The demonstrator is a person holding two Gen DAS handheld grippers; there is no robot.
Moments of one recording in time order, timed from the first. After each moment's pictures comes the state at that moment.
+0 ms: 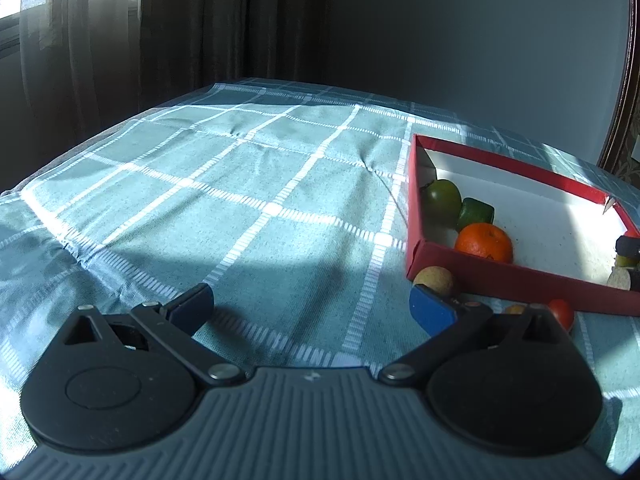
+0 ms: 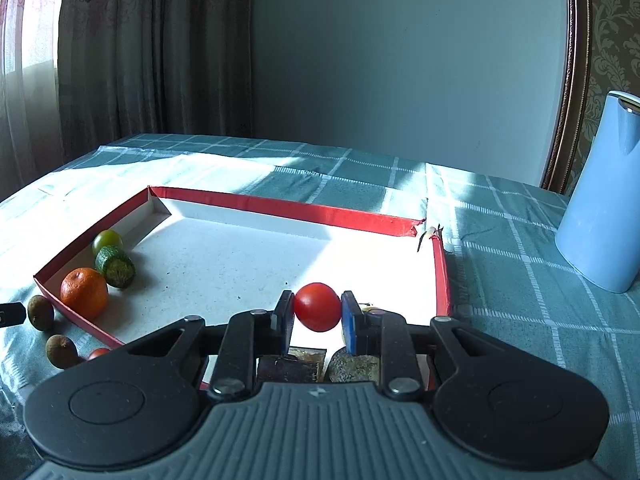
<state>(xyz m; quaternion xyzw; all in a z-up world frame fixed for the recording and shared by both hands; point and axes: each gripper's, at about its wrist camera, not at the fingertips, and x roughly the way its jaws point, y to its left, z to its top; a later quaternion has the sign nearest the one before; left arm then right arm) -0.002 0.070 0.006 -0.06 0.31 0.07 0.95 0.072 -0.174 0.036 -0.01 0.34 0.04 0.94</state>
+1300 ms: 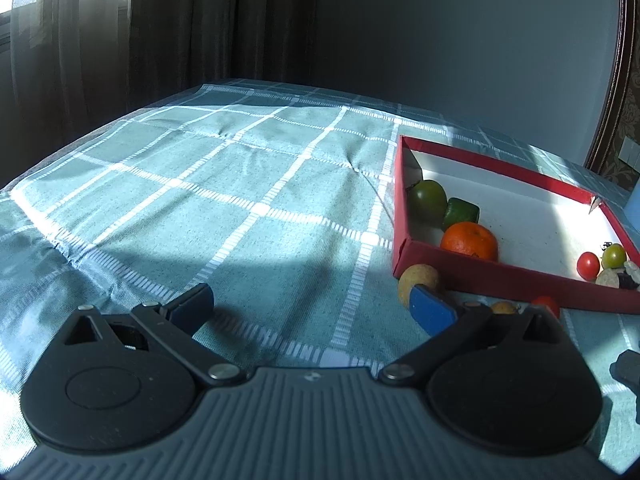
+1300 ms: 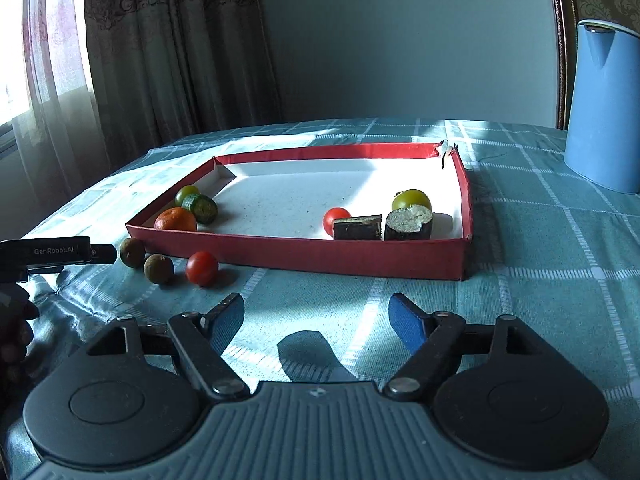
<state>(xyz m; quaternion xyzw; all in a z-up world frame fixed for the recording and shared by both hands) -0.005 0.069 0.008 -0.07 0.30 0.04 0.95 -0.026 -0.167 0.027 0.07 0.35 0.09 0.93</state>
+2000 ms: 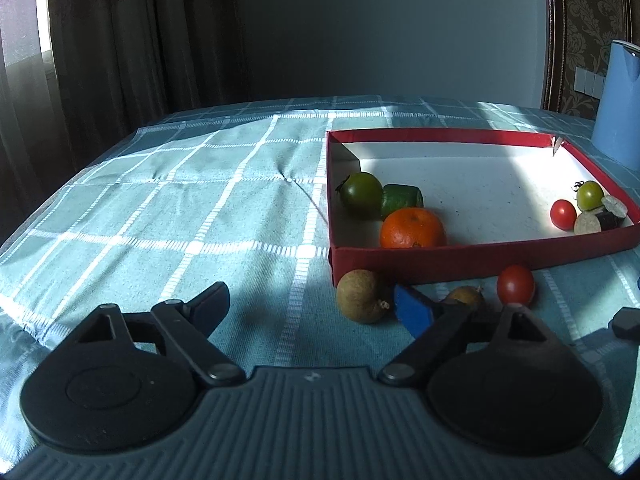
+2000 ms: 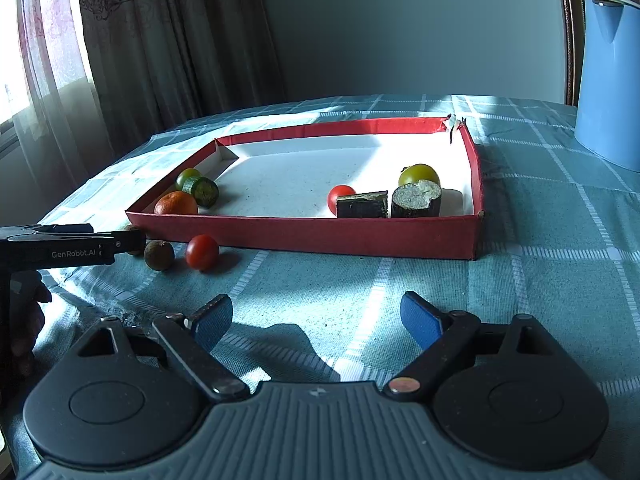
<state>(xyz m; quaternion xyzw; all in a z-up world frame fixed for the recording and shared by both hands) 0.016 0.031 0.007 0.05 0.31 -0.02 0.95 -0.022 -0.172 0.021 0.10 0.37 0.10 0.92</state>
